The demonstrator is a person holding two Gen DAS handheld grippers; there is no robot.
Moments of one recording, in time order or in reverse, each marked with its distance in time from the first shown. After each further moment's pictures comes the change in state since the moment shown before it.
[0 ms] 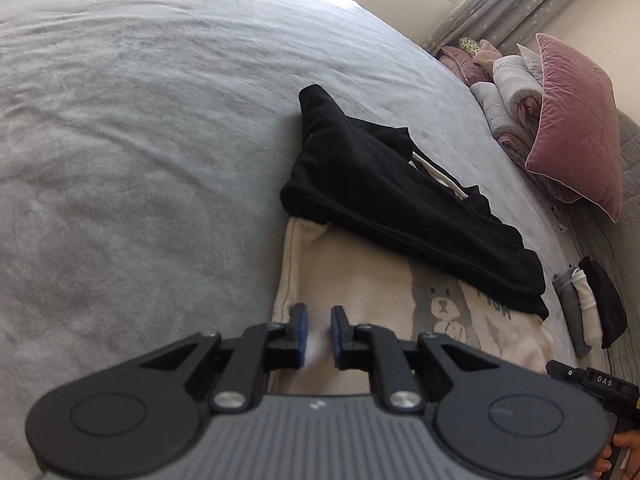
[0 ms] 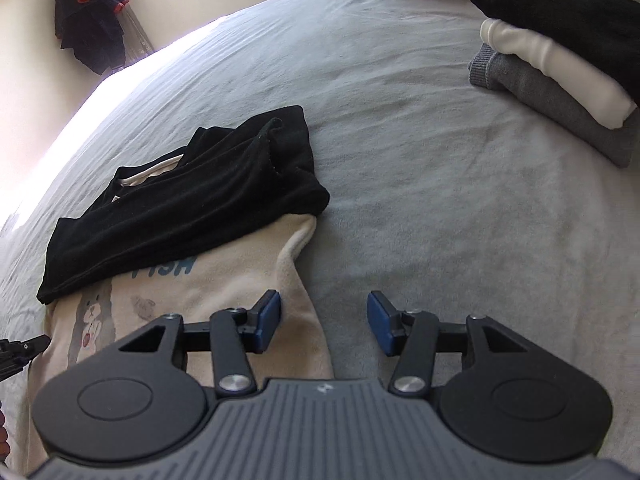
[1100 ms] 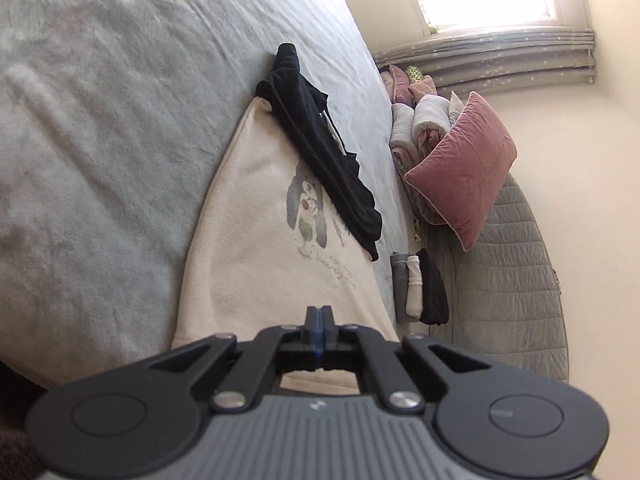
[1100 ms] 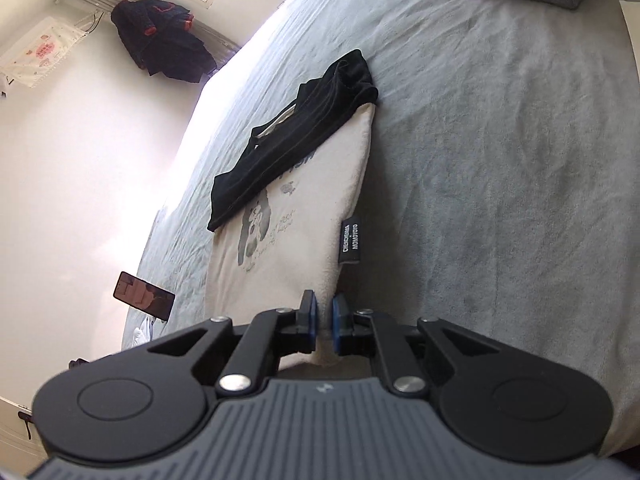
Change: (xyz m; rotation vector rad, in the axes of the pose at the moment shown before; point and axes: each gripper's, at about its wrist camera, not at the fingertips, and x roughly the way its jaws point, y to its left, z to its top) left arm -0.131 0.031 -0.114 -0.329 0.071 -0.385; right arm -0.129 -0.055 -0.069 0.173 0.140 0.444
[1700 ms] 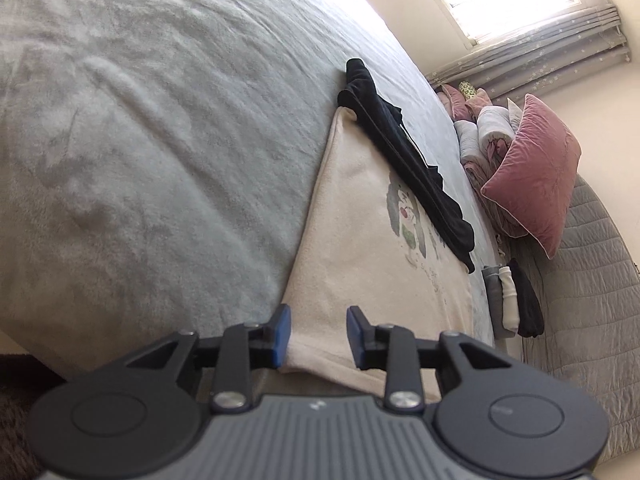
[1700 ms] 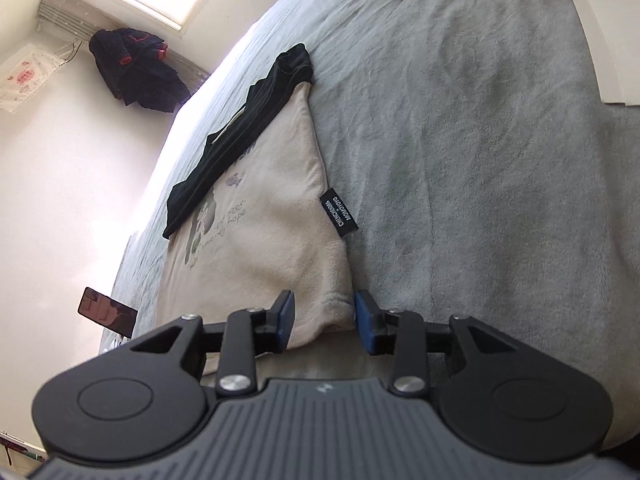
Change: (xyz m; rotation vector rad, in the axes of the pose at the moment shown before) left arm 0.009 0.032 -0.024 0.090 -0.132 0.214; right arm 0.029 -0.054 -0.063 0.078 -0.136 -0.029
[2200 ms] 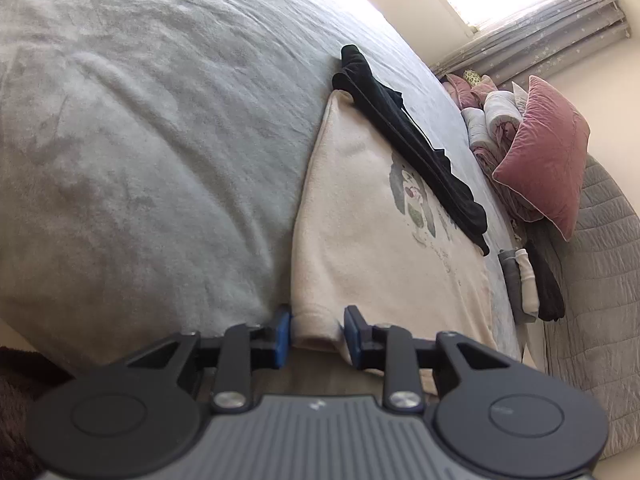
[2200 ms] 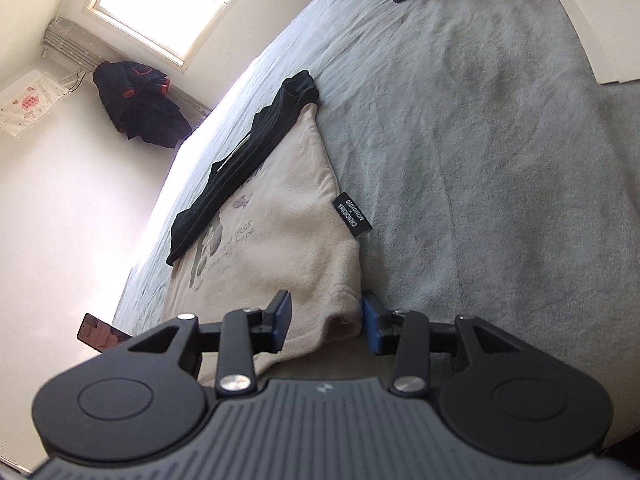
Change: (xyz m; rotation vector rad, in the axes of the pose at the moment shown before) left arm 0.009 -0.013 -0.017 0.056 0.007 0.051; right arm 0.007 0.016 -0.017 -0.009 -0.108 -0.010
